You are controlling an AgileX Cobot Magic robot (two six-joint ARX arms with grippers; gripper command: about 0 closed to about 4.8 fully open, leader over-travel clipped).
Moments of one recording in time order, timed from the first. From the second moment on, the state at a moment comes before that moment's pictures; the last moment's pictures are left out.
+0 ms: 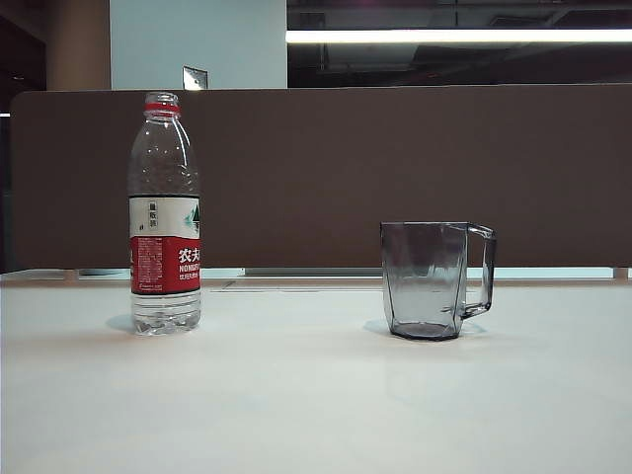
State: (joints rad) left arm 0.04 0.00 0.01 0.01 0.09 -0.03; right arm 0.03 0.00 0.01 0.01 0.05 0.00
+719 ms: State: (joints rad) left arm 0.04 0.01 0.10 0.08 0.09 -0.19; right arm 0.03 0.01 0.16 0.02 0.05 0.05
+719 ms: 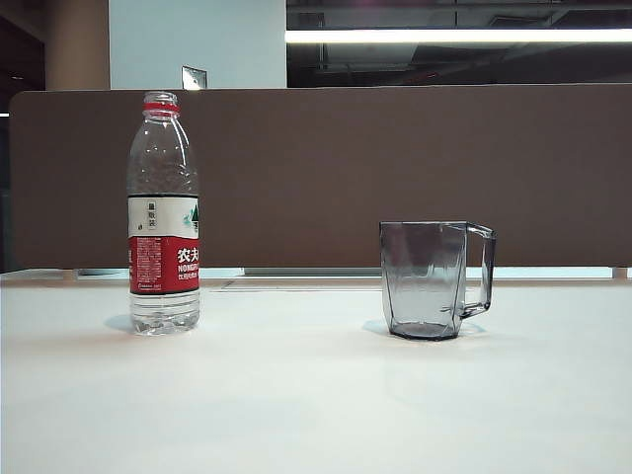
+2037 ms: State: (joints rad) left arm -0.24 0.72 0.37 0.34 0.09 -0.13; right arm 0.56 0.62 0.71 -0.29 0.02 0.00
